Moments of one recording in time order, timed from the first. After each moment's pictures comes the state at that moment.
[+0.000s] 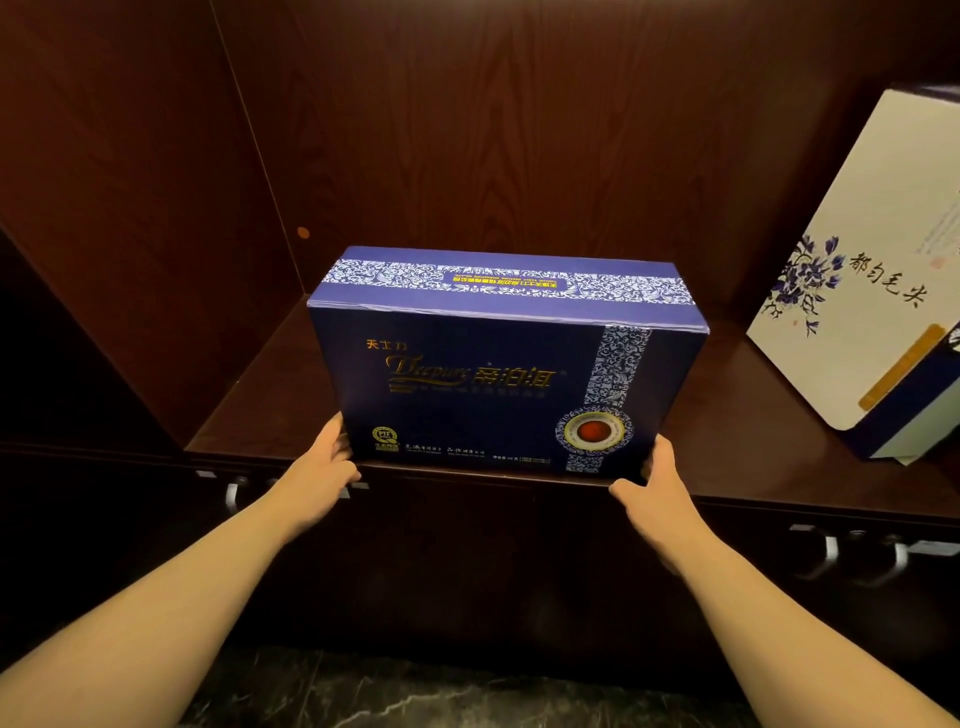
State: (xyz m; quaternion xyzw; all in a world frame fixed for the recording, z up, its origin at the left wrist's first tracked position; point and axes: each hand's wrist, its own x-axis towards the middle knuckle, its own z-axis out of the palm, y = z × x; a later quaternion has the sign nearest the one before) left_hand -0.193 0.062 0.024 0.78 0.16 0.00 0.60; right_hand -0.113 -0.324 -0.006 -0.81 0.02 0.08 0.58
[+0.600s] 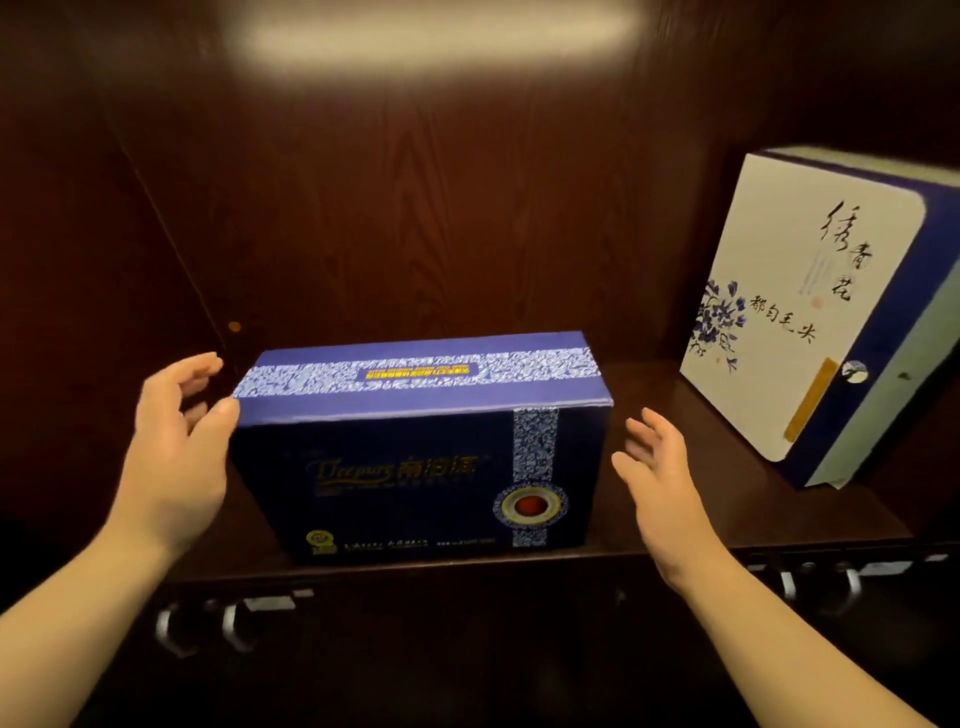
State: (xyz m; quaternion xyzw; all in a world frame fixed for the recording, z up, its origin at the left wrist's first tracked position) left_hand -0.171 0.054 0.180 0.81 0.05 0.35 0.46; right_hand -0.102 -0.355 0.088 -0.72 -0.03 -0.08 0.69
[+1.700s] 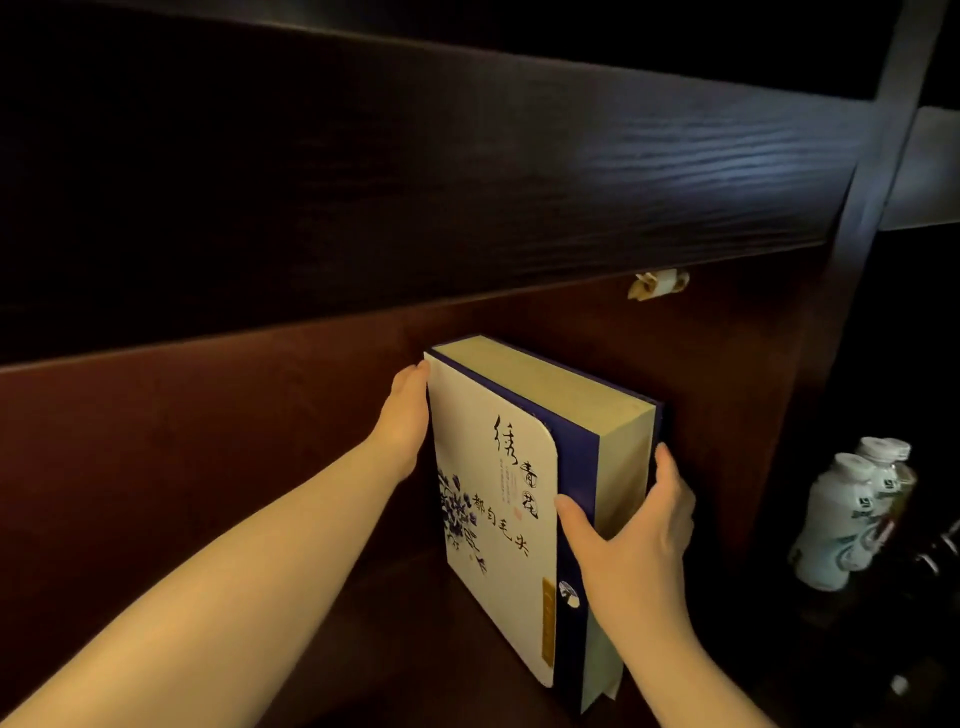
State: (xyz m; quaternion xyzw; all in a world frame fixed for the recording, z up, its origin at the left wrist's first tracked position) left_hand 0.226 -0.432 0.277 0.70 -0.06 -0.04 0.71; right_hand 0.015 -0.583 0.204 -0.76 0.20 -0.44 0.42
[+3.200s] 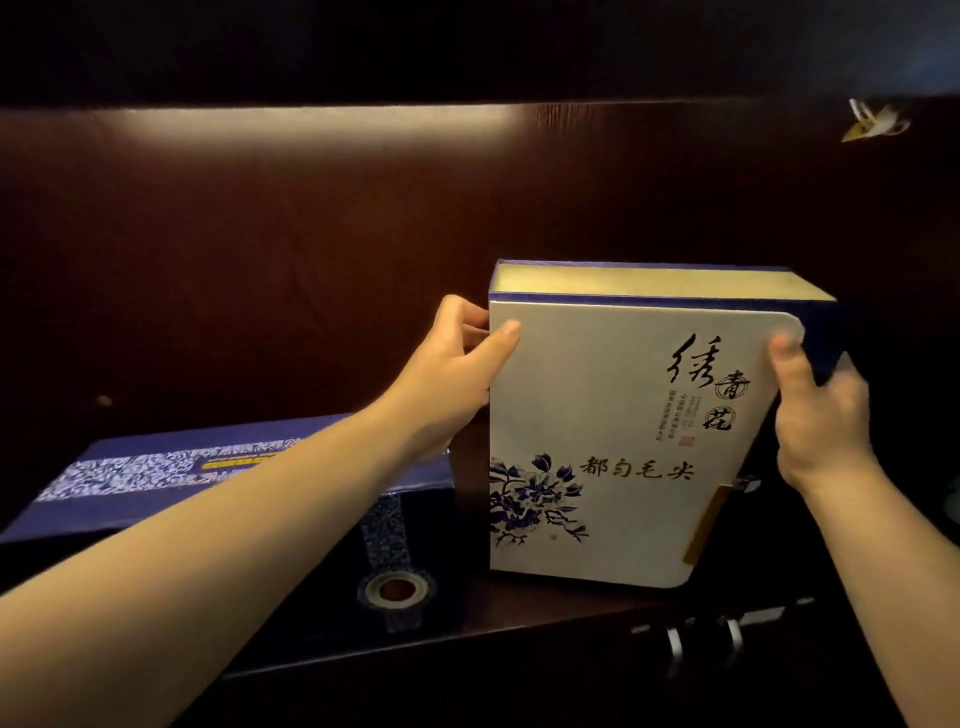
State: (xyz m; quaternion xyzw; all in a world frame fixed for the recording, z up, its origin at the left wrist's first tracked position) left_hand -0.055 -0.268 0.283 0.73 -0.14 0.07 0.66; right_hand -0.054 -0.574 0.233 -0.63 0.02 -0.36 0.68
